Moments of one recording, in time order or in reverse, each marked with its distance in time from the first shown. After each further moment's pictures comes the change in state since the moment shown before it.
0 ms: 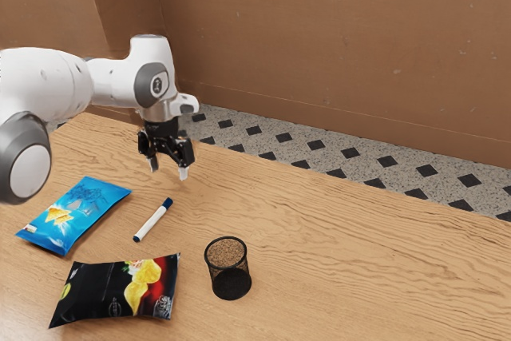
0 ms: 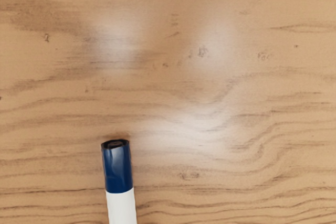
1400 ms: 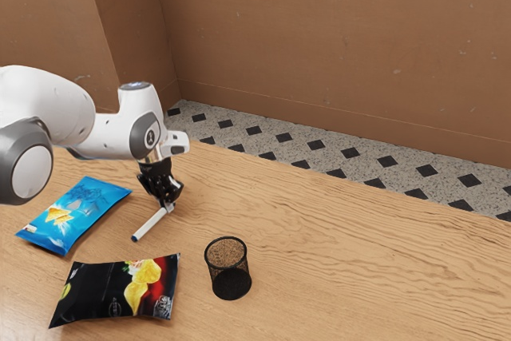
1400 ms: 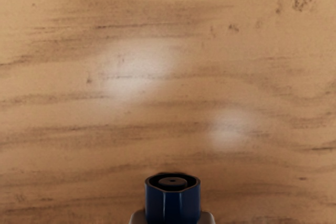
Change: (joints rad) arm -0.001 0.011 0.004 -0.250 -0.060 0.379 0.114
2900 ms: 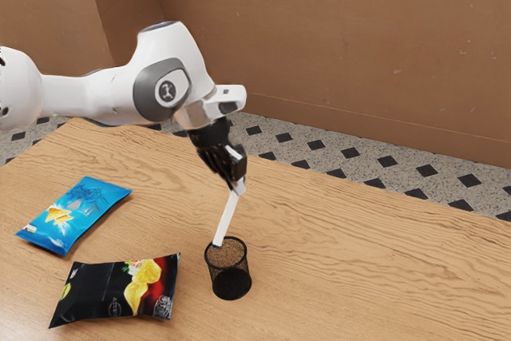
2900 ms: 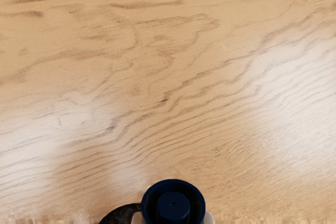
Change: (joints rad) arm -0.327 -0.479 -0.064 -0.160 -0.097 -0.175 -0.123
